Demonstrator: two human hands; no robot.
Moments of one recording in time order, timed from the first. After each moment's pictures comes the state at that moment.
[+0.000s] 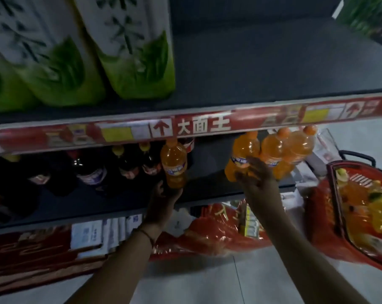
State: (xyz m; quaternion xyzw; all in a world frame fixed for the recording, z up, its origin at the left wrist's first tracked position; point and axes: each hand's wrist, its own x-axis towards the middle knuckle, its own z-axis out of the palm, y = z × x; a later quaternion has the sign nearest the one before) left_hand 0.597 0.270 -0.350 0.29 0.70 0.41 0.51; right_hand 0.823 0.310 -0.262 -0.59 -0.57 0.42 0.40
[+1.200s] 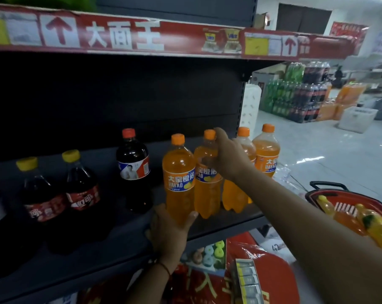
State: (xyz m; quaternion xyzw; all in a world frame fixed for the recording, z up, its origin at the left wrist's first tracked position) left_hand 0.698 0.378 -0.520 0.49 0.71 0.46 0.20; right_hand 0.853 0.439 -0.347 -0.59 -0.73 0.07 0.33
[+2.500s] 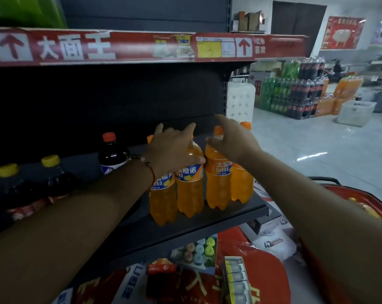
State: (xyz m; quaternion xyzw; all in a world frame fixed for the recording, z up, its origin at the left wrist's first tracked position) left_hand 0.740 0.436 -0.316 0.79 0.58 0.11 -0.15; right_hand 0.922 0.442 -0.315 -0.59 -0.74 0.02 0.33
